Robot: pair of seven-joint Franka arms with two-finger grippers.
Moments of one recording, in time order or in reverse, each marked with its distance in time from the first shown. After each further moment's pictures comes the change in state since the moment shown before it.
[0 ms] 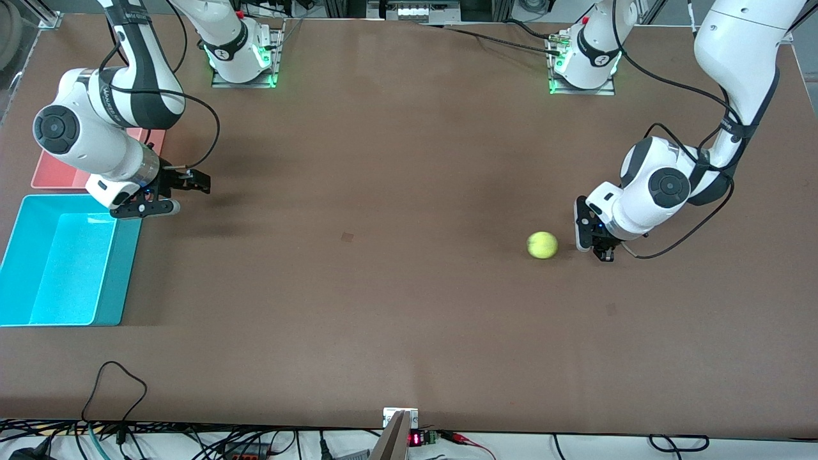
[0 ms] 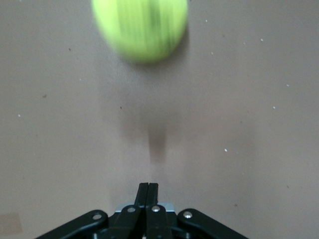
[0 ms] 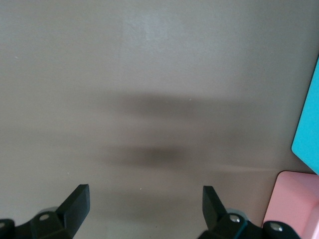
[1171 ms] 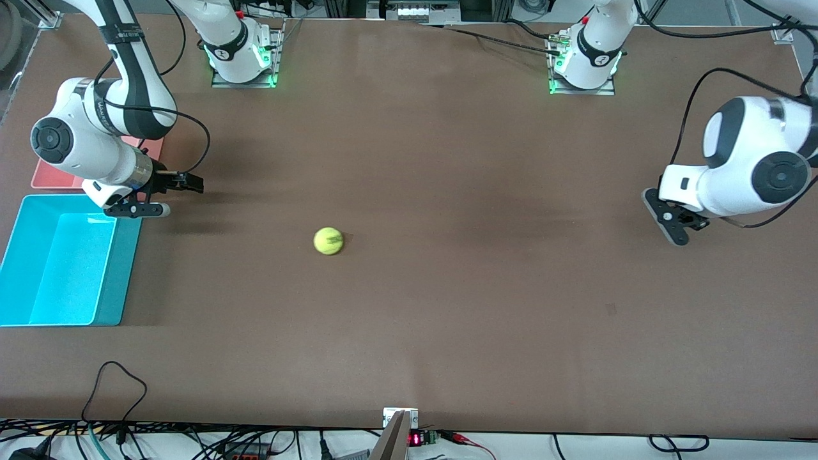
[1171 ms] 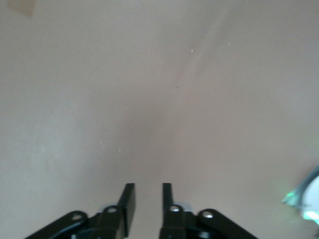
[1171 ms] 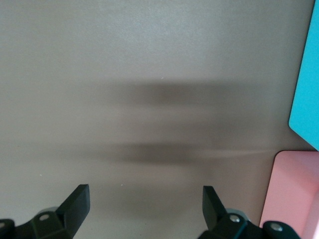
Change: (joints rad) left arm 0.116 -0.223 -0.023 0.214 -0.103 -0.695 -0.377; right arm -0.067 0.044 -0.005 -0.029 0.000 0.015 0.026
